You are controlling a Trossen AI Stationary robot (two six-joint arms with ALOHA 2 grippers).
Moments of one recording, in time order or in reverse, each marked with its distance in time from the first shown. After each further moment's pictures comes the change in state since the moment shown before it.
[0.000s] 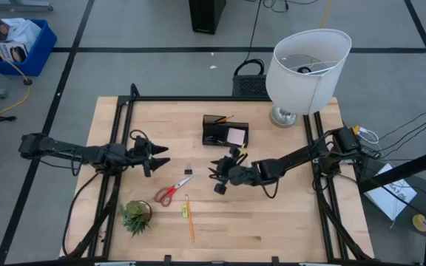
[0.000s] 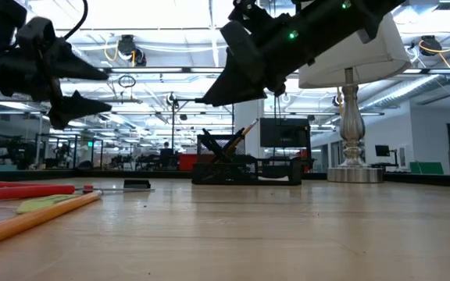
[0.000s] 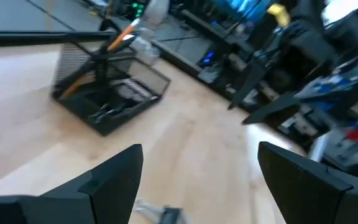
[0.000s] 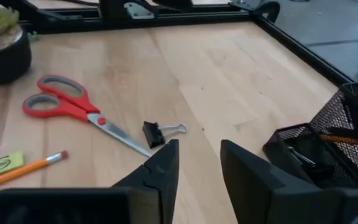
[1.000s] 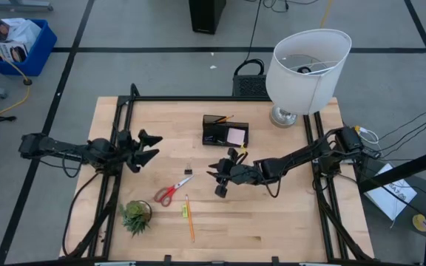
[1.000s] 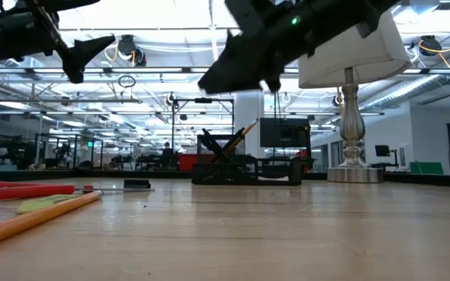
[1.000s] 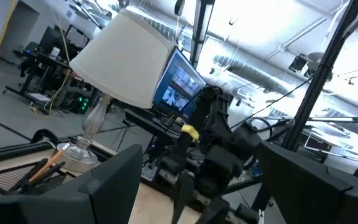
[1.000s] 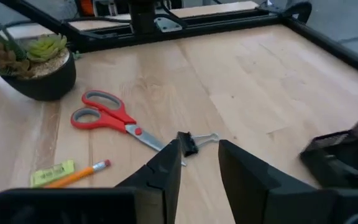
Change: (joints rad) left arm 0.000 0.000 0.000 0.491 0.047 0.152; right arm 0.007 -0.039 -0.002 0.027 -0.107 0.032
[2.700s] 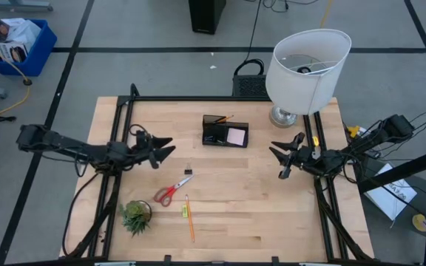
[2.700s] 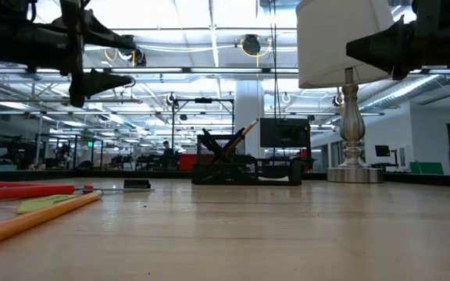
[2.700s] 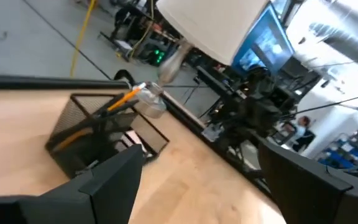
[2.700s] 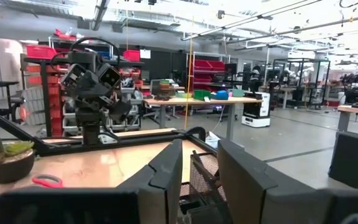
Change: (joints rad) left arm -0.048 0.320 0.128 -0.143 -0.280 -0.230; right arm 0.179 -0.986 -0.973 0.747 0.373 -0.475
